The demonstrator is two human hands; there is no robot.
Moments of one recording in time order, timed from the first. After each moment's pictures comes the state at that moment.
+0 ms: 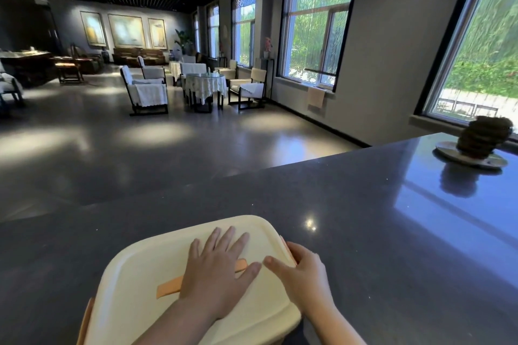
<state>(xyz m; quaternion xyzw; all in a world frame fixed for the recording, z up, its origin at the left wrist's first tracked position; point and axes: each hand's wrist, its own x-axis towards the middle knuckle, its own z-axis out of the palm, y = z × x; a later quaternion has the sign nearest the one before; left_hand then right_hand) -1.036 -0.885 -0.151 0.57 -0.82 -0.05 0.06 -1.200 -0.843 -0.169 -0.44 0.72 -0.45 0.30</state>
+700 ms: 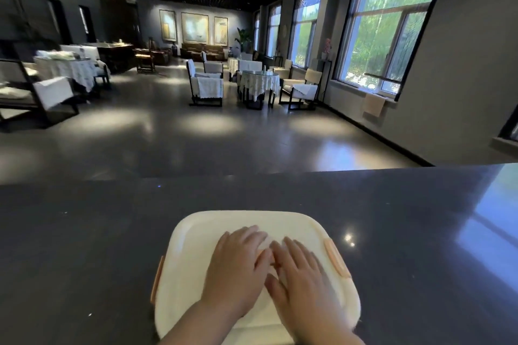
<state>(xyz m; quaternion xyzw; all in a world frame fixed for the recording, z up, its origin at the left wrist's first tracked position) -0.987 -0.853 -0.139 0.61 -0.74 -0.12 0.25 -1.129 -0.835 -0.172 -0.75 0.63 -0.20 -0.02</state>
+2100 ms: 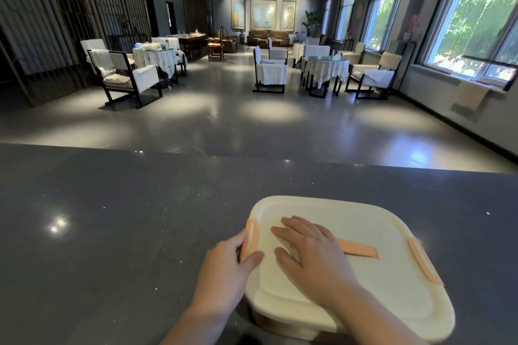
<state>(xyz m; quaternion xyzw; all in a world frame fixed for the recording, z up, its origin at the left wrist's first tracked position) -0.879 -0.800 -0.162 0.68 -0.53 -0.28 0.41 -1.048 -0.858 -0.159 -0.86 0.48 -0.14 0.07</state>
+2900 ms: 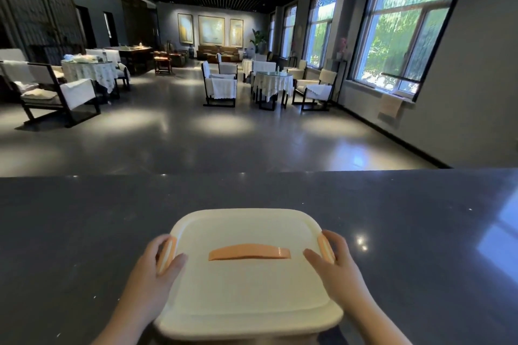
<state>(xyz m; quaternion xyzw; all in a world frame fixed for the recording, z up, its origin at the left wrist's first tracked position) -0.895 -0.823 -0.168 0.71 -0.49 -0.29 0.43 -1.207 -0.856 -0.167 -0.52 0.67 -0.38 0.37</state>
